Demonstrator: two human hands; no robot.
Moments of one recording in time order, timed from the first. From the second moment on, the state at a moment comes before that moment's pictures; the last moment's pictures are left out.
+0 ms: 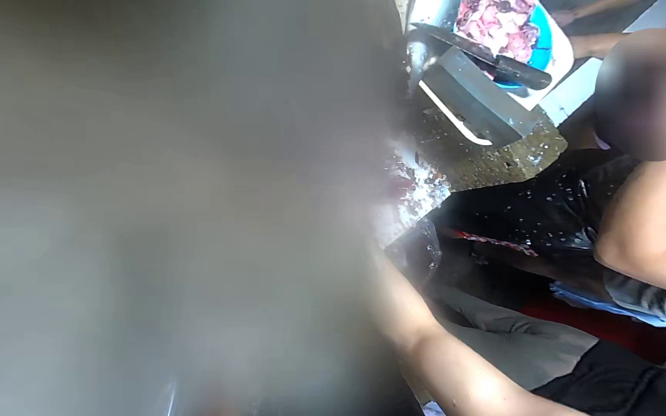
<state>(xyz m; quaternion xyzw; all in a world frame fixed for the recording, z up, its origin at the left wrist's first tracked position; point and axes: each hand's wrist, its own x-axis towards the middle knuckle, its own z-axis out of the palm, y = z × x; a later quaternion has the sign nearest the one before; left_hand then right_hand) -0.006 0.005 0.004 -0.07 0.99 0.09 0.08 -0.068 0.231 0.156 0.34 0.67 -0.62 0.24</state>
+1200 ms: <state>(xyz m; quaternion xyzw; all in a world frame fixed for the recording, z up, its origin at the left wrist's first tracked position) -0.001 0.004 0.000 -0.07 0.99 0.09 0.09 0.081 0.362 -0.008 0.36 0.80 -0.45 0.18</state>
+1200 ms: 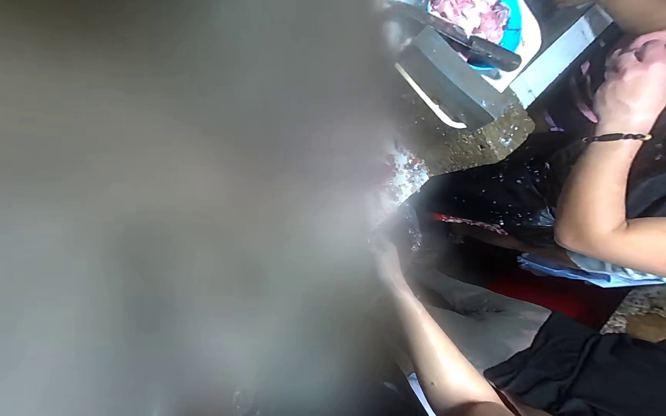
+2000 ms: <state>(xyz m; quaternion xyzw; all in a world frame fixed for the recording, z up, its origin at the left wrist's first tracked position) -0.003 0.002 -0.003 -0.07 0.99 0.08 0.06 -0.122 0.181 0.238 0.39 0.65 -0.65 0.11</state>
